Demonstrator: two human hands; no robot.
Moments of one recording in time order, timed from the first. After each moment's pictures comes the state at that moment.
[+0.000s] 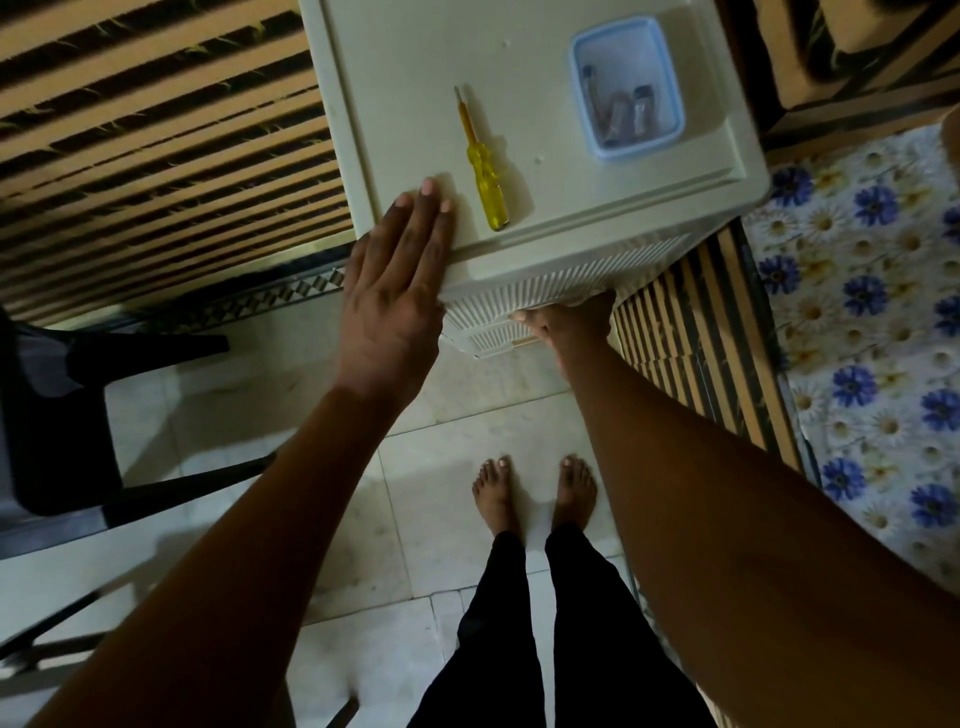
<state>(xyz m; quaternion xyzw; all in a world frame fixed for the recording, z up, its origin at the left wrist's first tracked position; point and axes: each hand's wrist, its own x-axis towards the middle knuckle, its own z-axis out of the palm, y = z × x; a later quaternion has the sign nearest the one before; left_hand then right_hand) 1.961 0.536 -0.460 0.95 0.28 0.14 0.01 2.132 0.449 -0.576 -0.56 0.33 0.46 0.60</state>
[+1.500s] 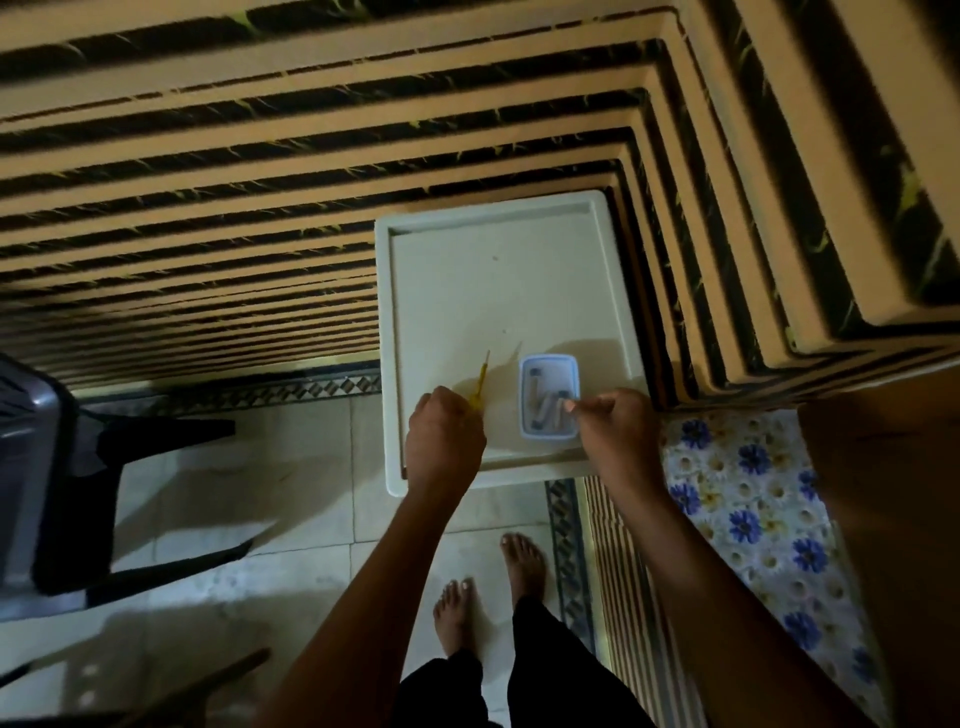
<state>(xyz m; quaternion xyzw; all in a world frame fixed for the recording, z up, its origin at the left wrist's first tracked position) 2.079 0.561 -0.366 0.67 0.65 0.04 0.37 2.233 0.470 -0.376 -0.87 -0.13 0.31 0.35</state>
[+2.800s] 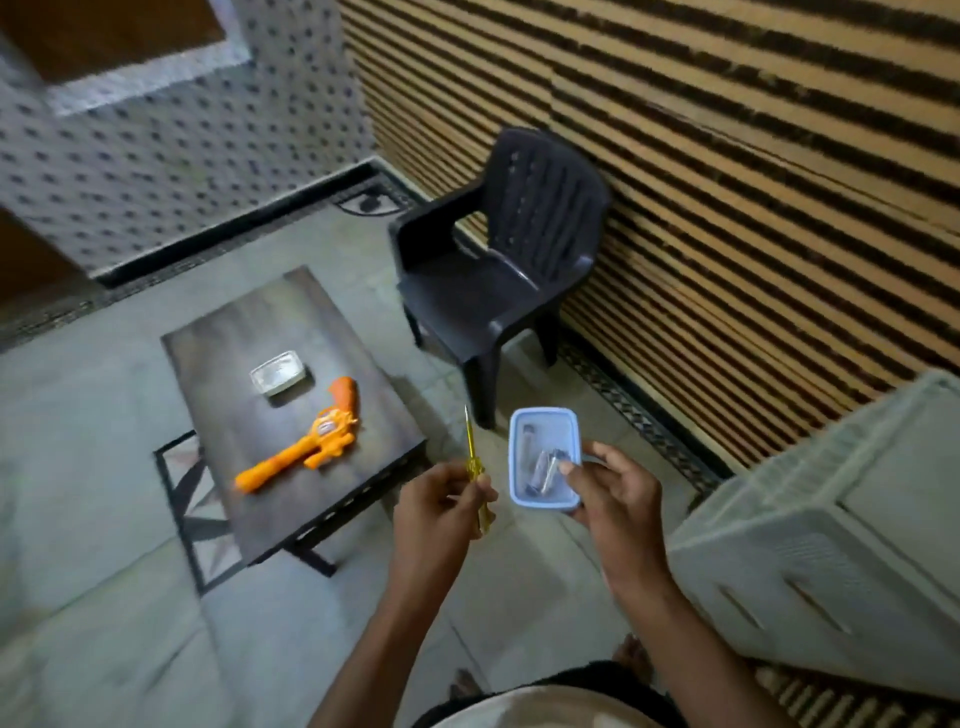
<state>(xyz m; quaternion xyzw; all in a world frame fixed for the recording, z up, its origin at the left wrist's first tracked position) 1.603 0.224 -0.224 0.23 0.73 0.52 0.37 1.755 0.311 -0.208 -0.53 -0.47 0.61 0.36</state>
